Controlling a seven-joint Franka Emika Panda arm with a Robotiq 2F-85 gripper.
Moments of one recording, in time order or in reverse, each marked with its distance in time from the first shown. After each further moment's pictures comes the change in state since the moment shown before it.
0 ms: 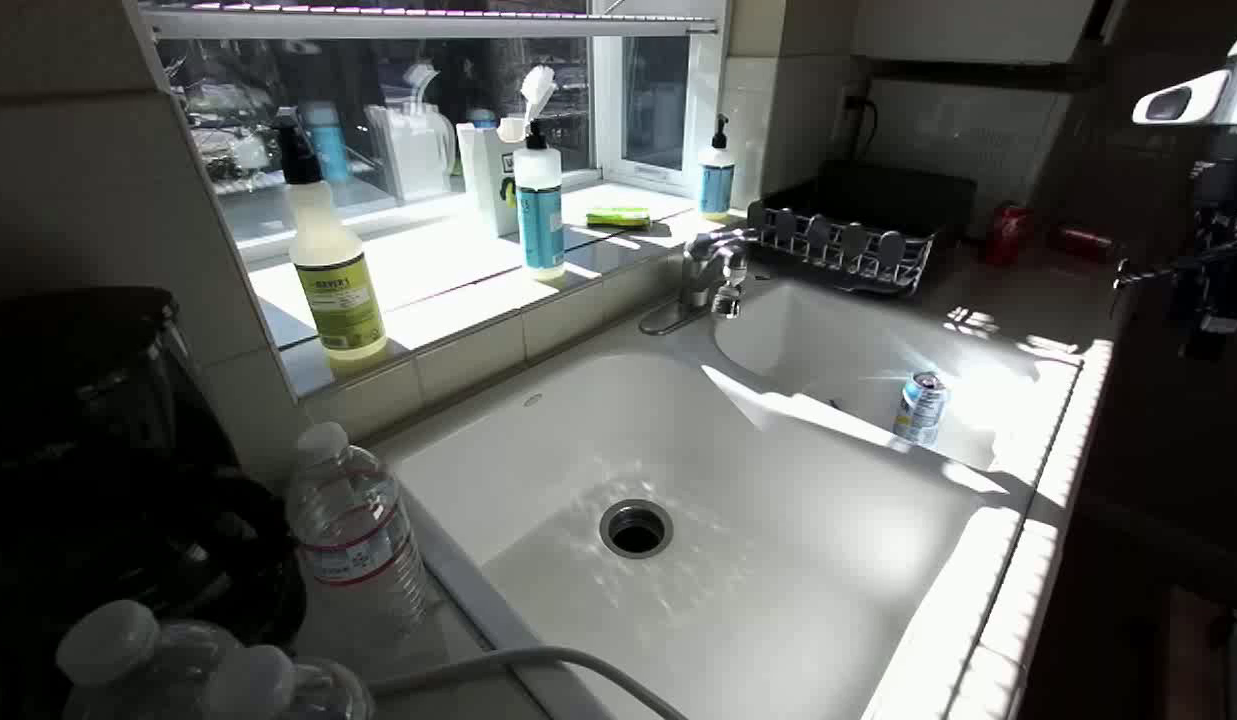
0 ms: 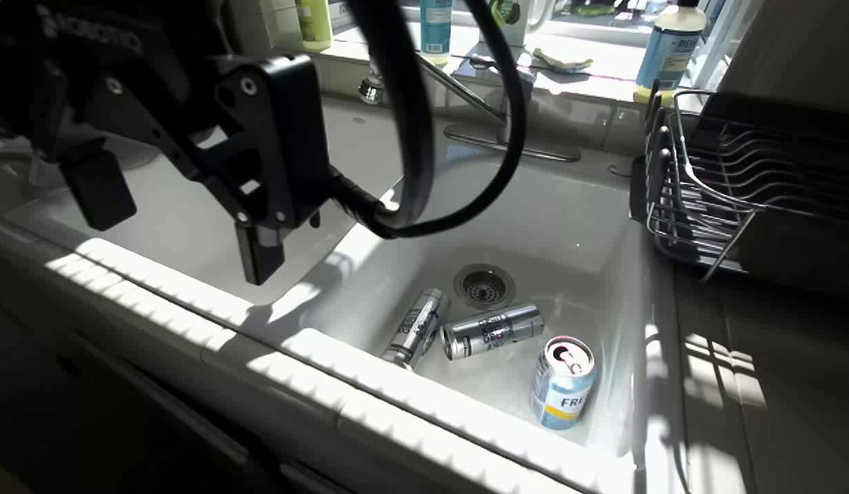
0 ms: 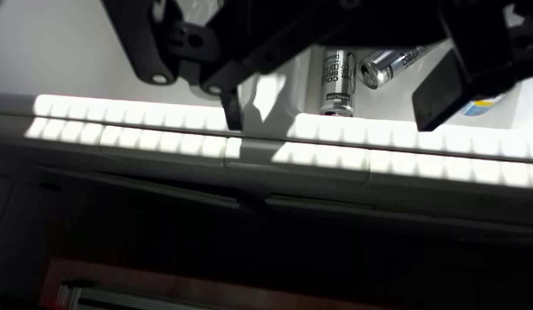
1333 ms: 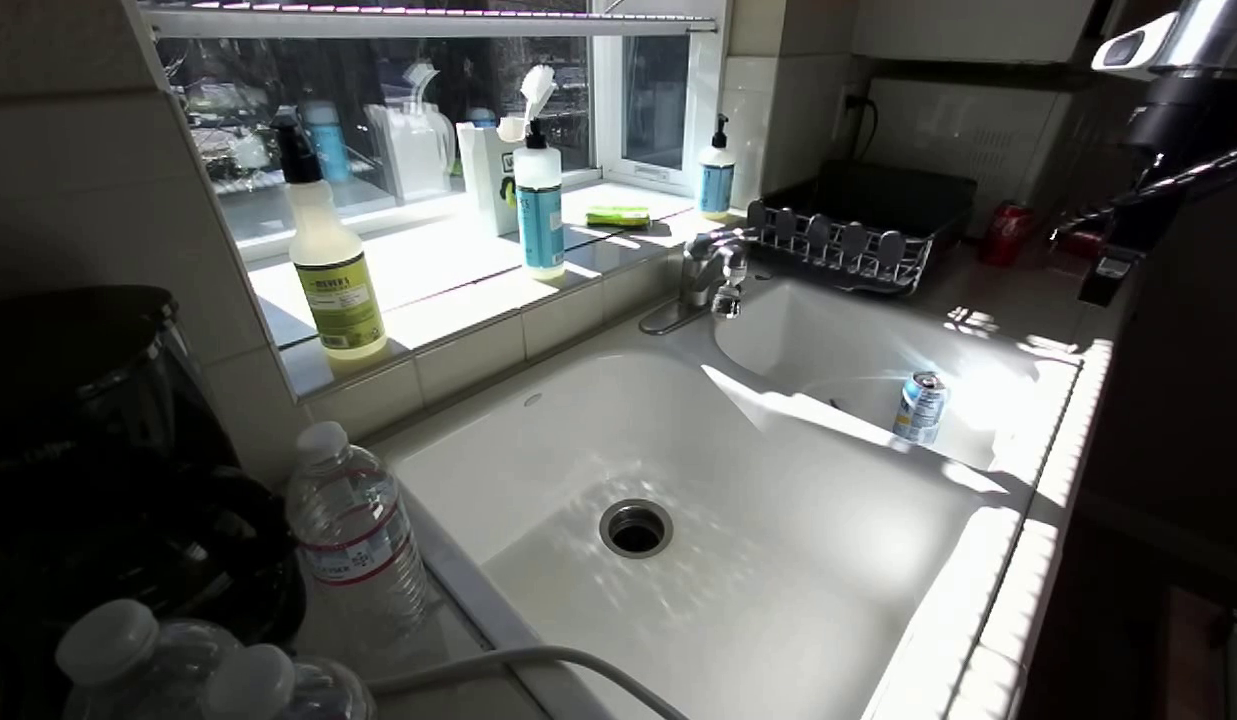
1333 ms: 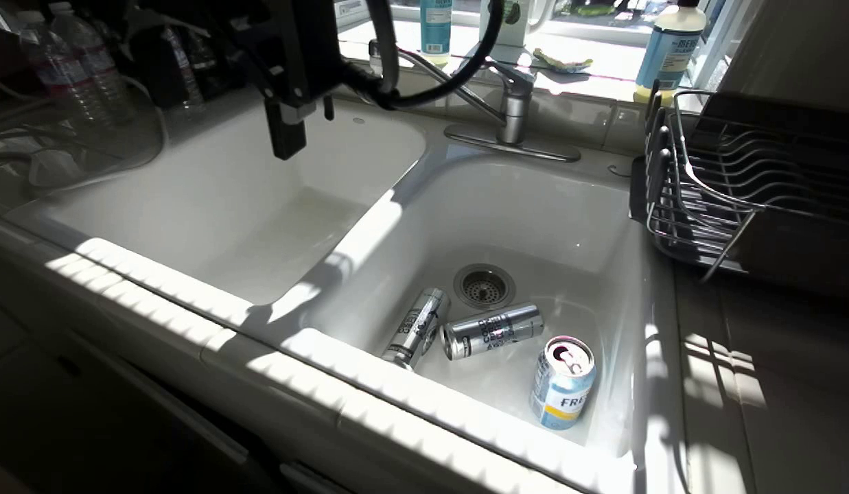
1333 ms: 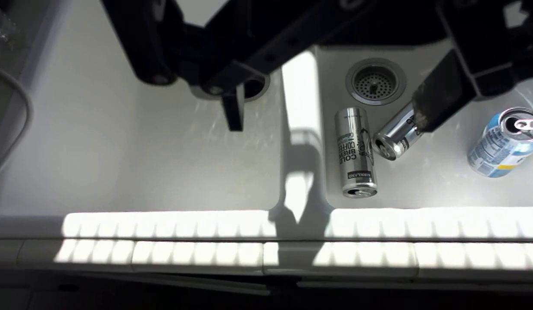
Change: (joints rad) arm 0.041 0.083 0.042 0.089 0.148 0.131 0.142
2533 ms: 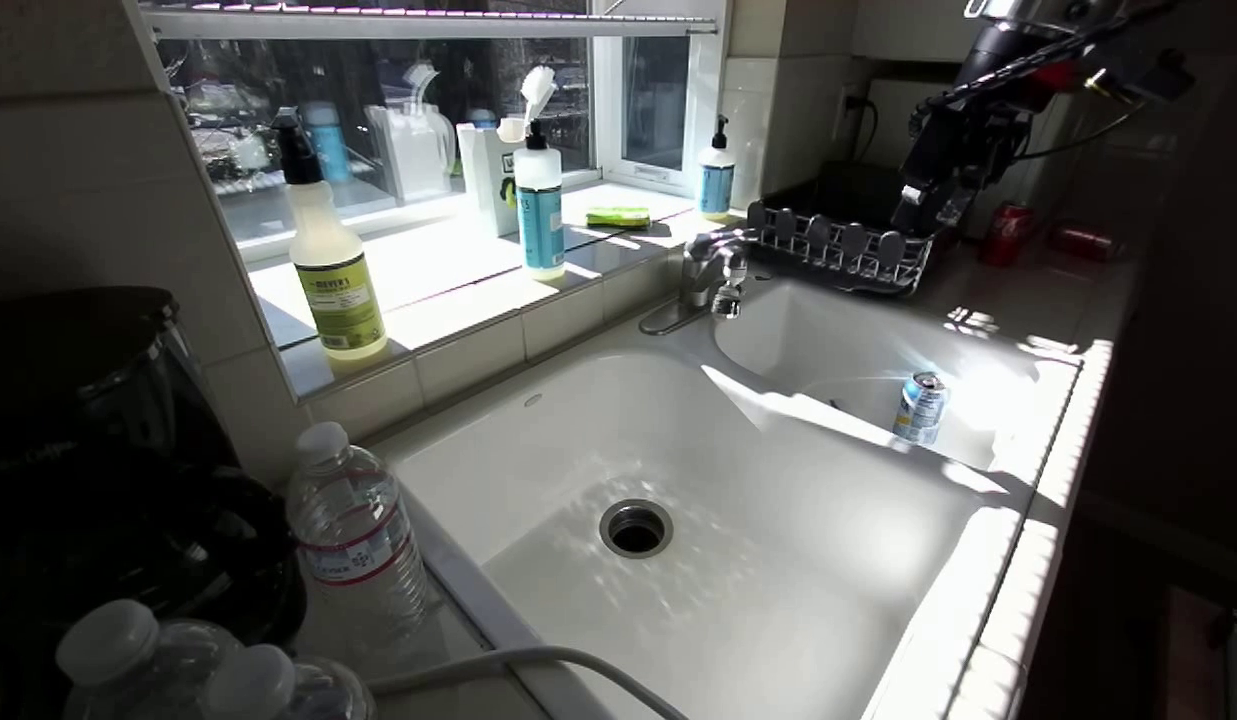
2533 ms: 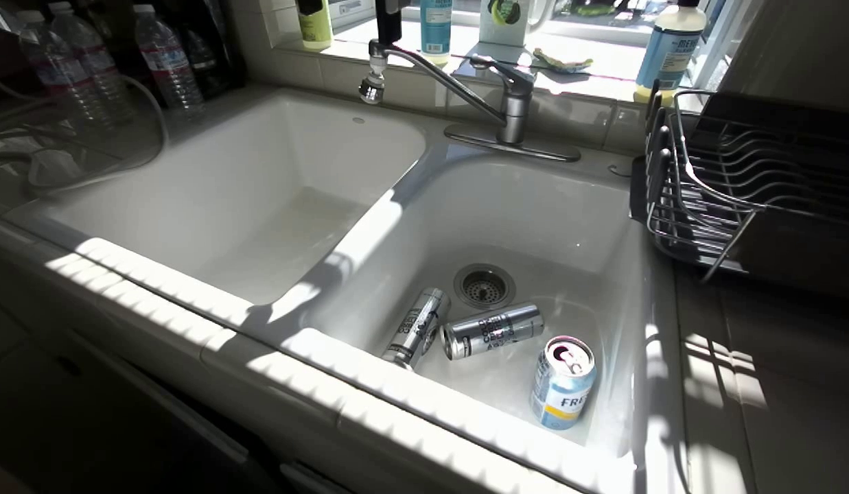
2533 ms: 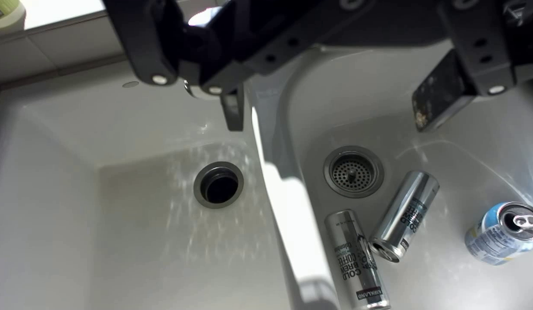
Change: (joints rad) arm 0.001 0.325 0.094 0.272 0.056 0.199 0.242
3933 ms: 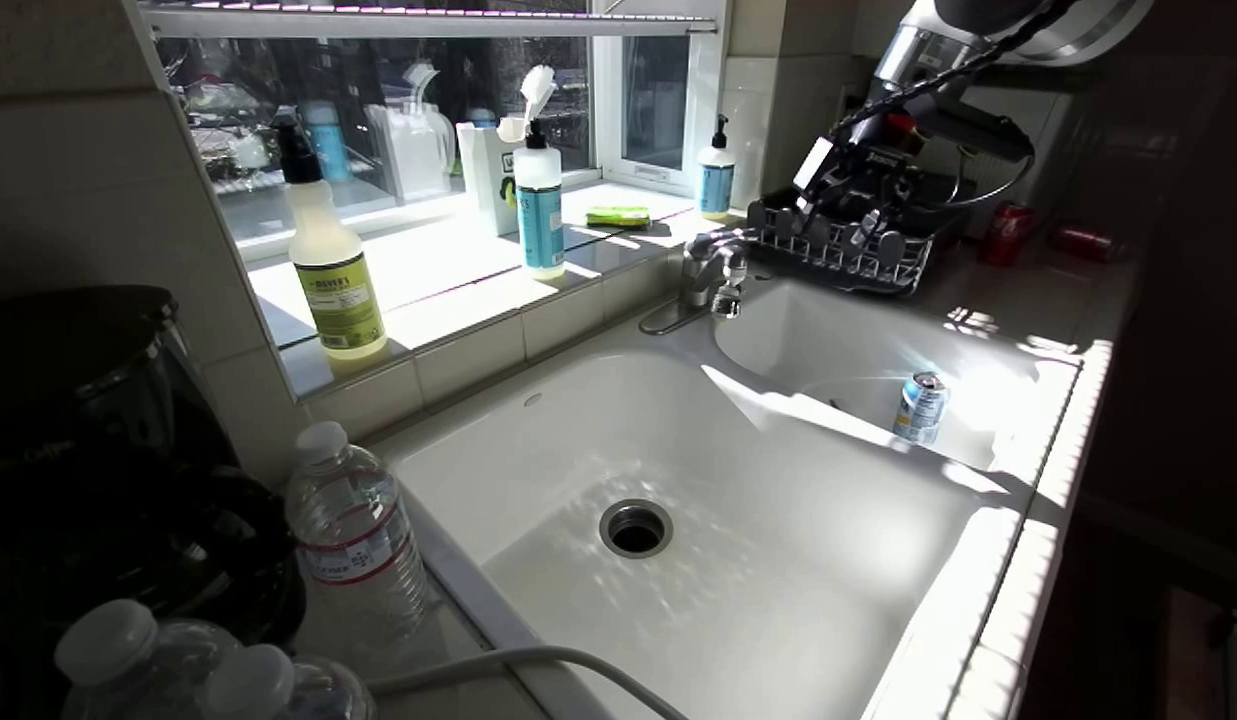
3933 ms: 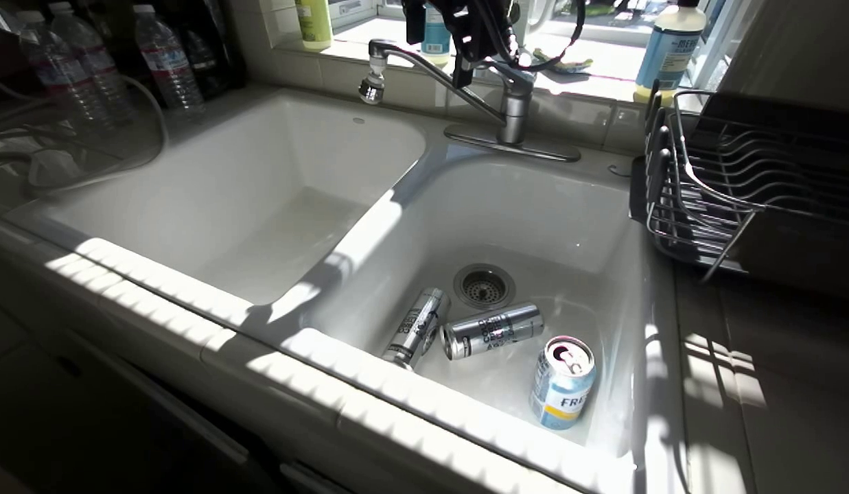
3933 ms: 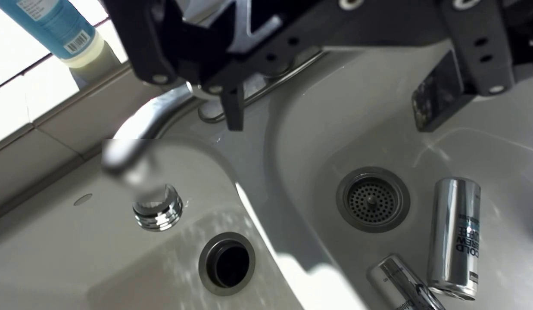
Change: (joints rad) arm -0.056 0.333 -0.013 0.192 0.177 0.164 0.172
